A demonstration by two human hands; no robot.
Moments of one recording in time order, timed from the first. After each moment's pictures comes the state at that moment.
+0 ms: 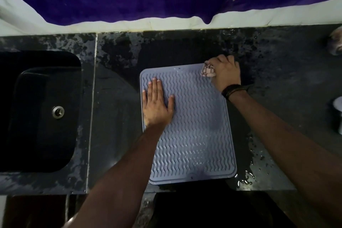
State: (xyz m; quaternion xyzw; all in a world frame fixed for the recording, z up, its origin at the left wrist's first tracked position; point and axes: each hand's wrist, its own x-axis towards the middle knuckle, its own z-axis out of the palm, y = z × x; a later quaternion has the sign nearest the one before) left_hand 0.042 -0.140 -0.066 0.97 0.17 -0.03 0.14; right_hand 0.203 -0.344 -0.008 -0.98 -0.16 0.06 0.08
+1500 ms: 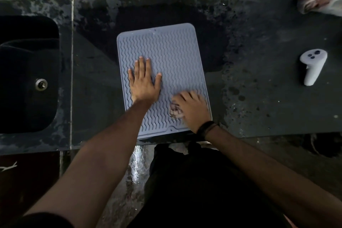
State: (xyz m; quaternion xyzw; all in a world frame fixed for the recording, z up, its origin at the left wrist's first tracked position) left_hand -0.020 -0.182 -0.084 0.98 0.15 0.00 0.12; right_hand -0.052 -0.388 0.002 -0.94 -0.30 0.17 0.09
